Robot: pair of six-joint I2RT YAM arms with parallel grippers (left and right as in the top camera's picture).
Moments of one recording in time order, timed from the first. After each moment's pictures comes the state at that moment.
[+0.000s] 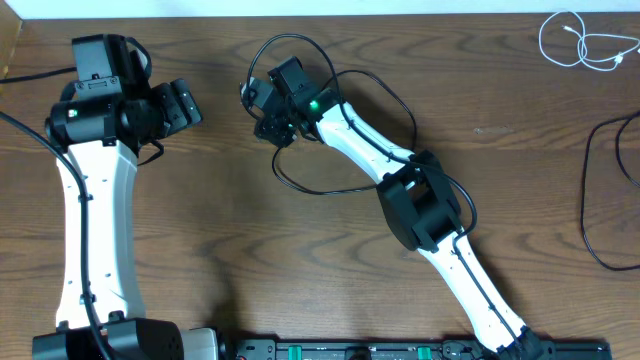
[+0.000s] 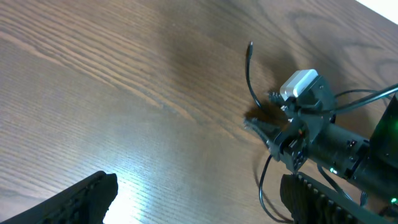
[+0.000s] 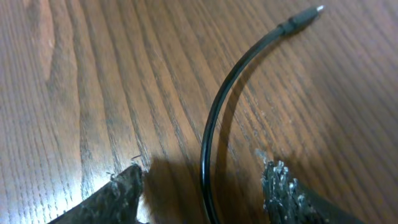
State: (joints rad) left arm 0.17 1.53 1.54 -1.04 0.07 -0.28; right arm 0.67 2.68 2.30 -0.51 -0.34 -0.31
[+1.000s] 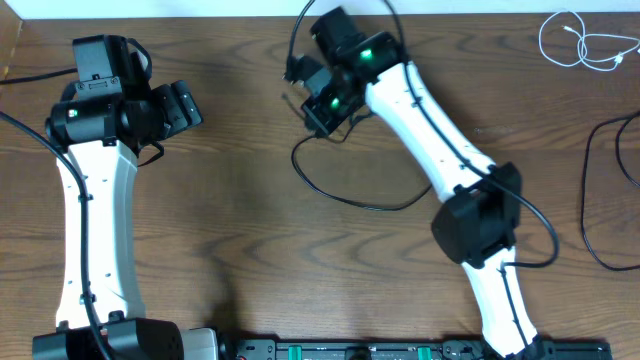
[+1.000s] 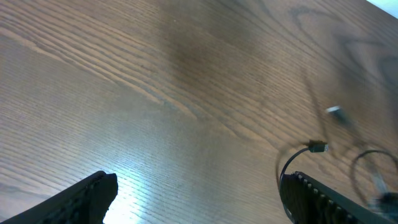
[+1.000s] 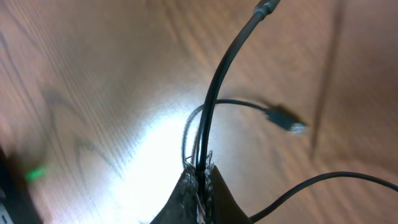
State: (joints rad) left arm 0.17 1.53 1.54 -1.05 0.07 -0.28; right arm 0.58 2.33 2.31 -1.23 -0.39 -0.19
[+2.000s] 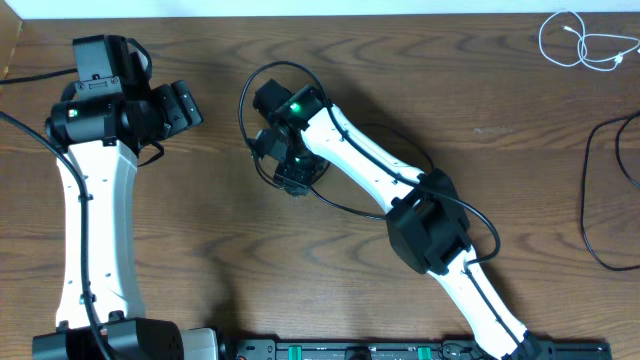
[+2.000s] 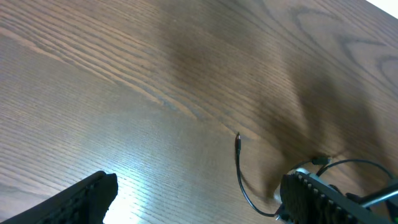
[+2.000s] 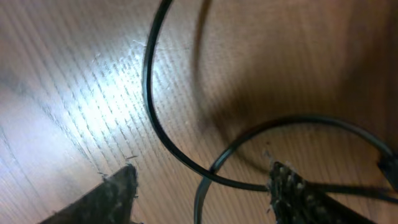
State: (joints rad) left arm 0.17 1.53 1.54 -1.05 0.07 -0.28; right arm 0.77 2.48 2.28 -1.30 -0.16 -0.40
